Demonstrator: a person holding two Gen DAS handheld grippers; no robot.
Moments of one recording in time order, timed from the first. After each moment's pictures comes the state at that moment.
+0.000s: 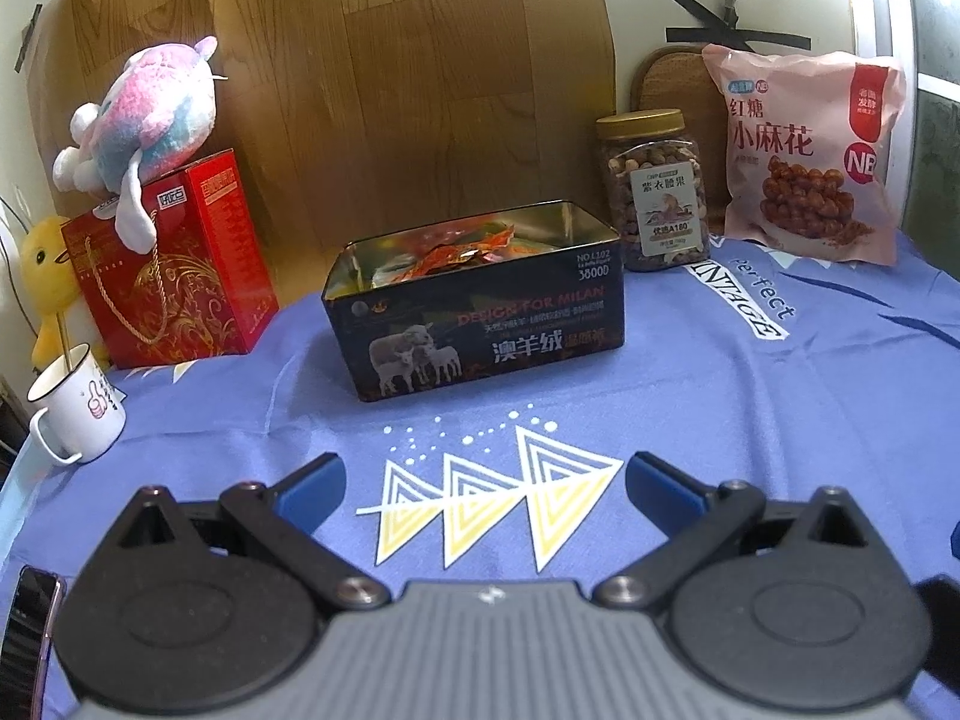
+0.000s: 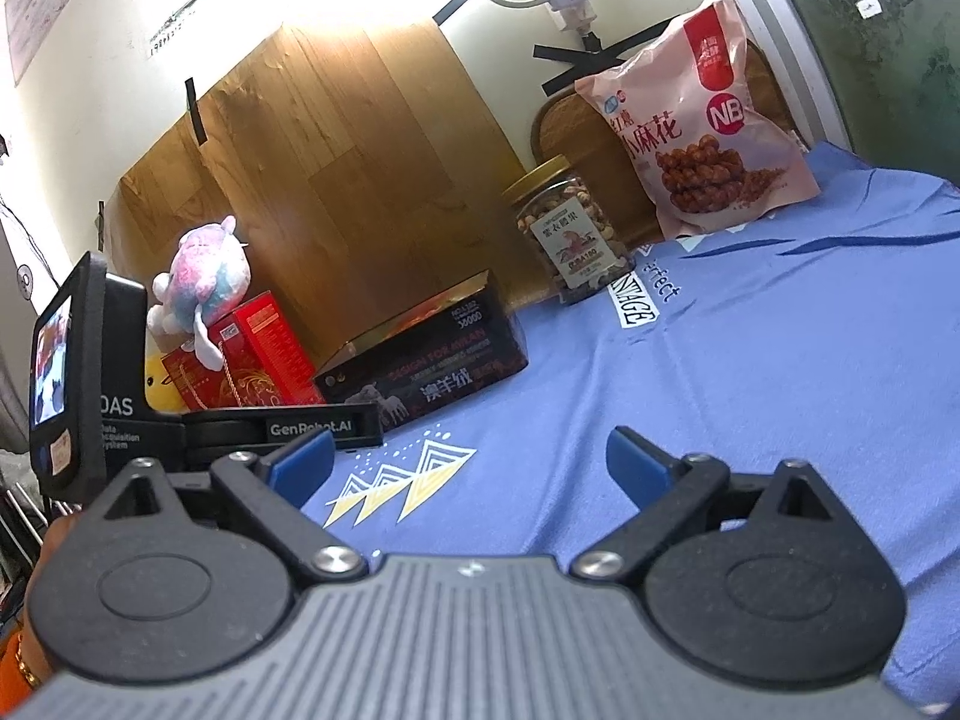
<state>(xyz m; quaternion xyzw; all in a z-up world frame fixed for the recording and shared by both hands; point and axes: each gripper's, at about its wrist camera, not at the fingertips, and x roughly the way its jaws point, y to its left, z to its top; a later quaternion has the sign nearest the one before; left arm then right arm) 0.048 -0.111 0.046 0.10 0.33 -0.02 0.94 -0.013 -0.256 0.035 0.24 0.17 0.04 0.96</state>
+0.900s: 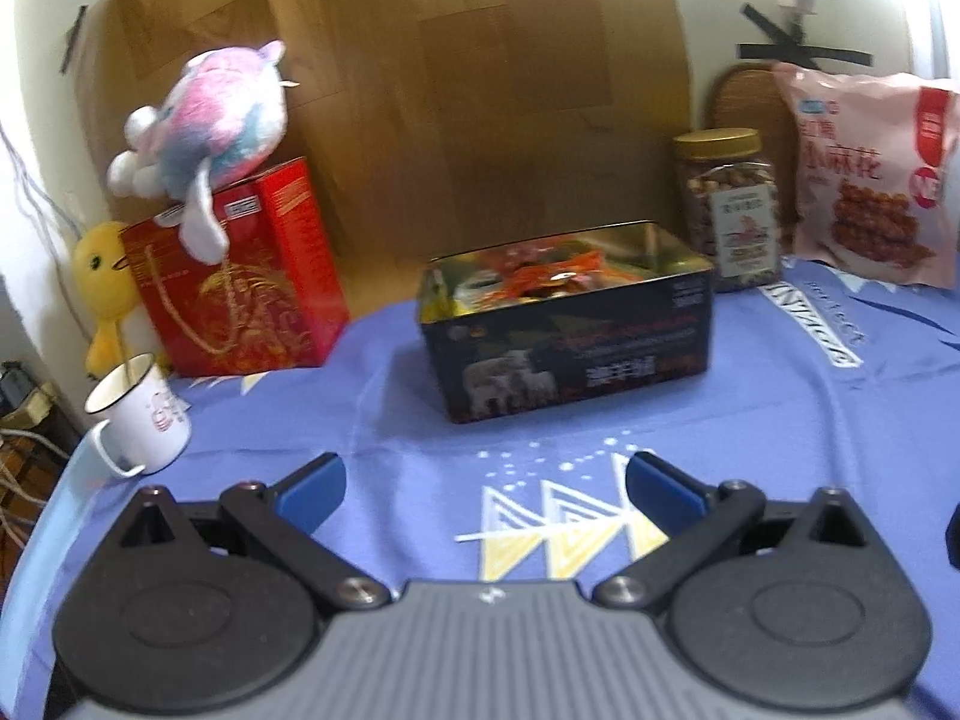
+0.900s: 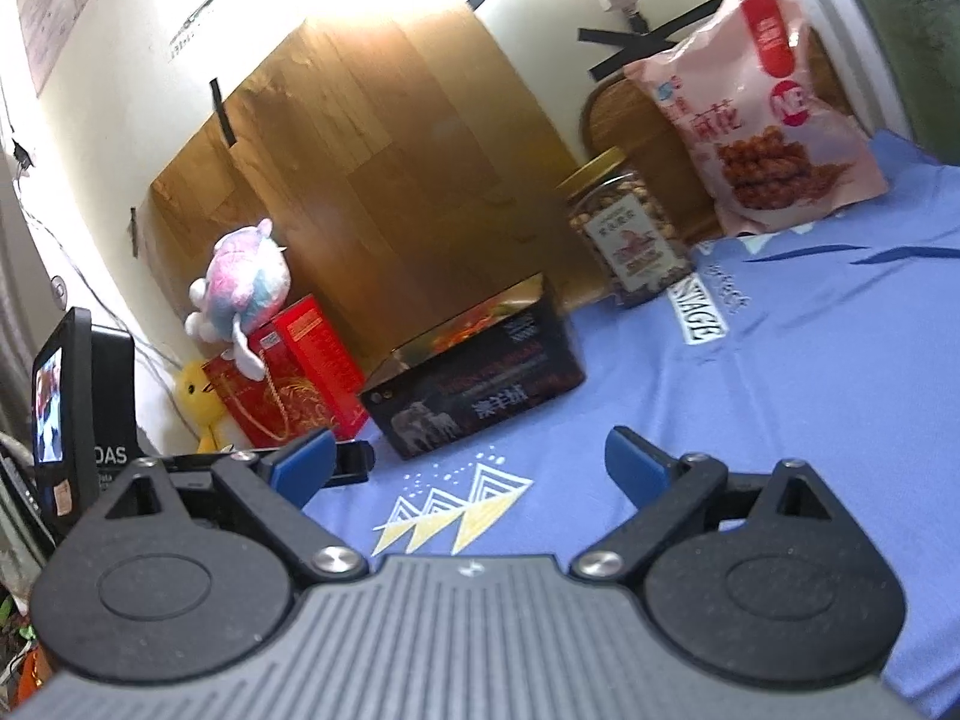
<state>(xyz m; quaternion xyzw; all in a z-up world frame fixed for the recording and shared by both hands) 0.061 -0.078 0.064 0.10 0.33 0.03 0.94 0.025 -0.259 0.052 0.25 0.18 0.10 0.94</state>
